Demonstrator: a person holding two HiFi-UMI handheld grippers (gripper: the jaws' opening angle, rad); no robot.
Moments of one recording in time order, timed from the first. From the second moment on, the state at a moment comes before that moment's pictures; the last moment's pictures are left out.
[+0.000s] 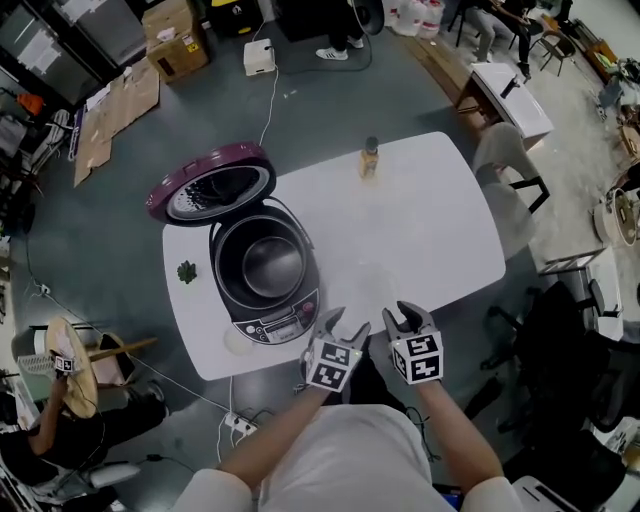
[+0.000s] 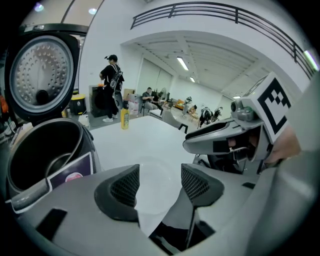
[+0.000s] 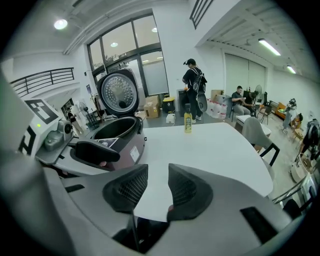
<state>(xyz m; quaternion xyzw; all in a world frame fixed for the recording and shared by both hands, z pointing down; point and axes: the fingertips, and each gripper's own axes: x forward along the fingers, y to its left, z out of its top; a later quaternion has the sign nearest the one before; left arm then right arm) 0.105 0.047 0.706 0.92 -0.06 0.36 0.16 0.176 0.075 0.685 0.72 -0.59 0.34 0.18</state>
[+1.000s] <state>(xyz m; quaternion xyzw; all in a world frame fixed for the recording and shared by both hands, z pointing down) 0.060 0.059 0.856 0.82 -0.18 0.46 0.27 0.189 0.120 0.811 0.69 -0.55 0.40 0.25</state>
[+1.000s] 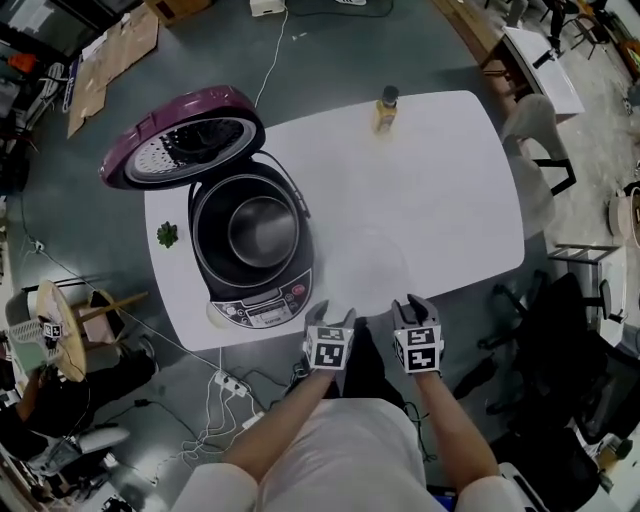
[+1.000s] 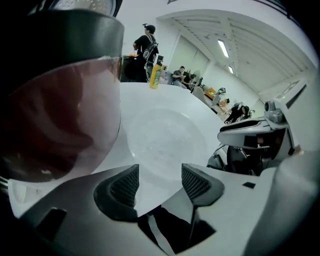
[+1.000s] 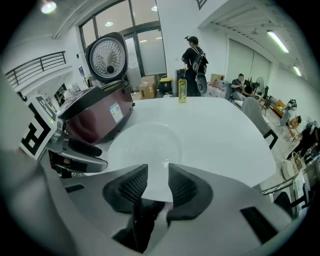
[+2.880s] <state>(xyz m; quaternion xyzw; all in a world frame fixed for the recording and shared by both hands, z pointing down) 0.074 0.052 0.868 0.81 -0.22 0.45 0.31 0.224 0.129 0.853 0.72 -0.47 0.45 0.25</state>
